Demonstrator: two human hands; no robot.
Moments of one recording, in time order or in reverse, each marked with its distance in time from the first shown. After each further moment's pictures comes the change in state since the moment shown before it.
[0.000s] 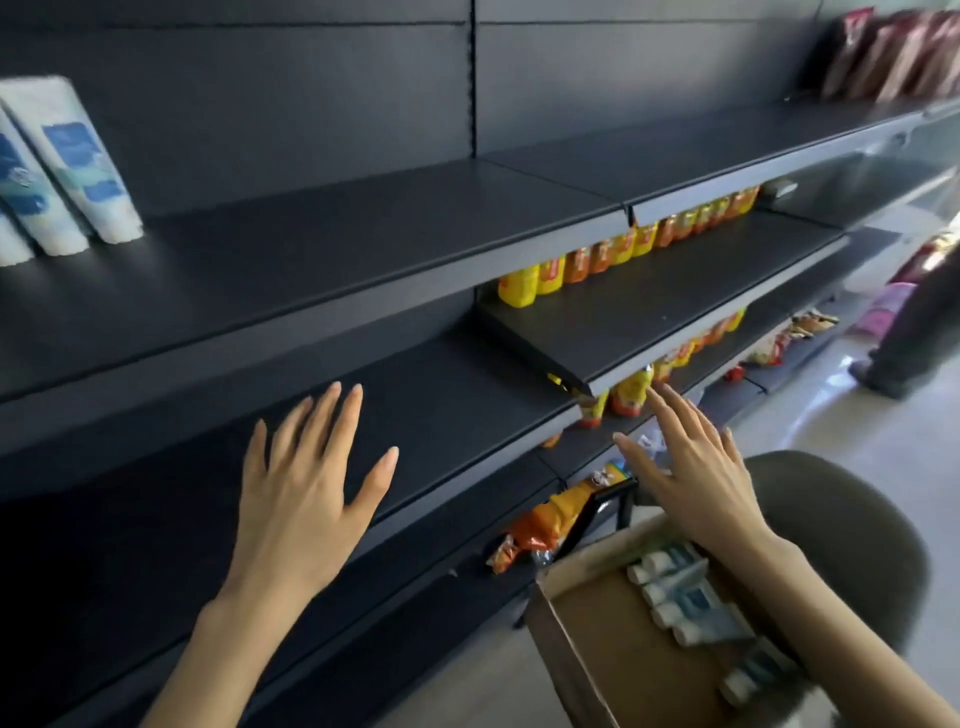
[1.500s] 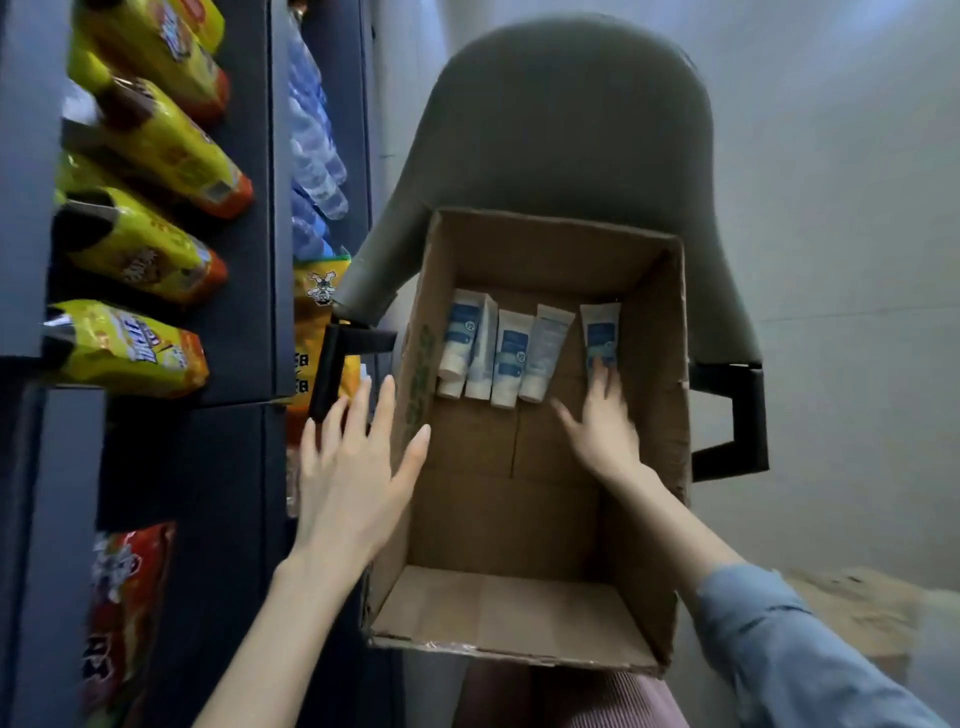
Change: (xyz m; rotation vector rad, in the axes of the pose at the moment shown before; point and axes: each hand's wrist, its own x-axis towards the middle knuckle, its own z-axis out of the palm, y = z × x) left_hand 0.102 0.264 0.420 0.021 -0.808 0.847; right_hand -0.080 0.268 0.327 0.355 -0.165 1.355
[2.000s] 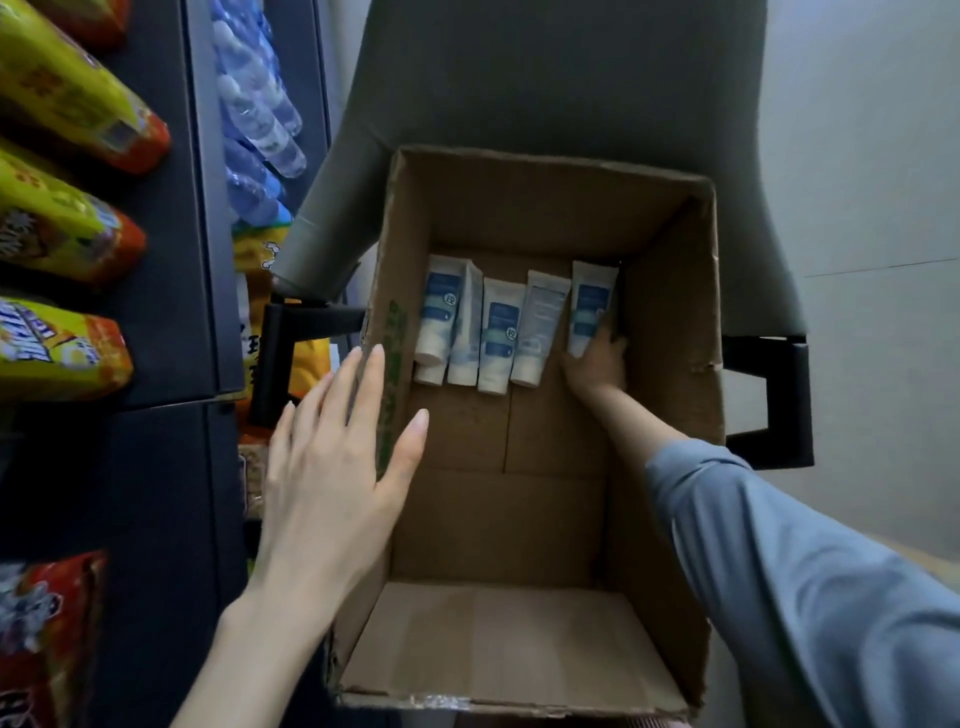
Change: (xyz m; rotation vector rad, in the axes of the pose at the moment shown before) left_hand 0.018 0.014 0.007 -0.163 0.024 0.090; right_hand 0.105 0.017 0.043 0.271 0.010 0.296
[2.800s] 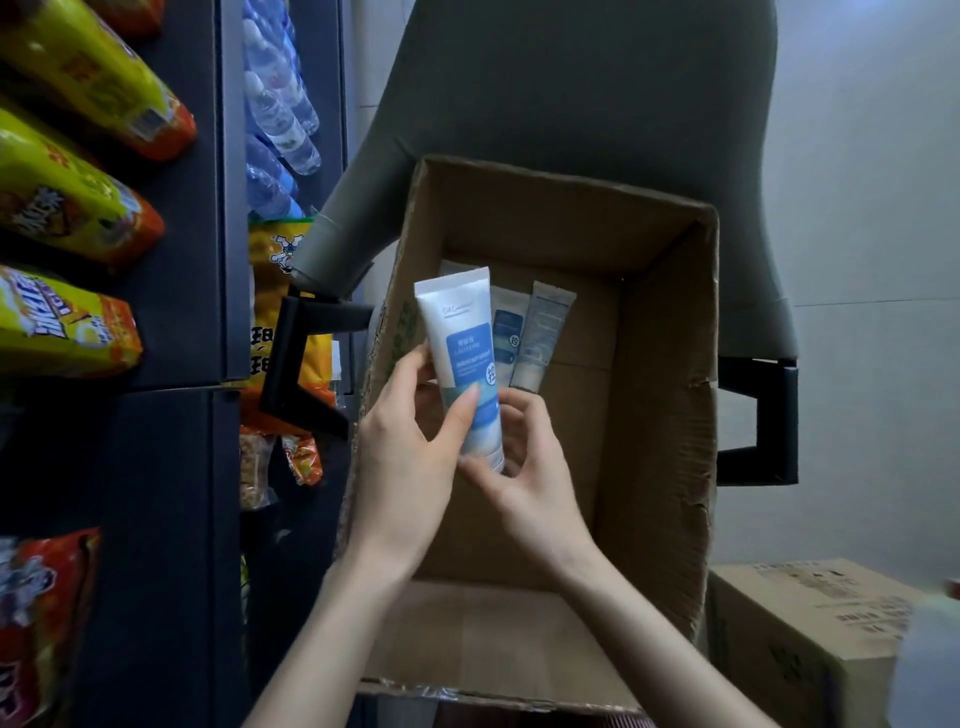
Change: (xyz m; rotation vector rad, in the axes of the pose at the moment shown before) left_hand 0.011 0.035 0.018 -0.823 0.189 -0.102; right_hand -0.195 -0.033 -0.020 0.671 -0.314 -0.480
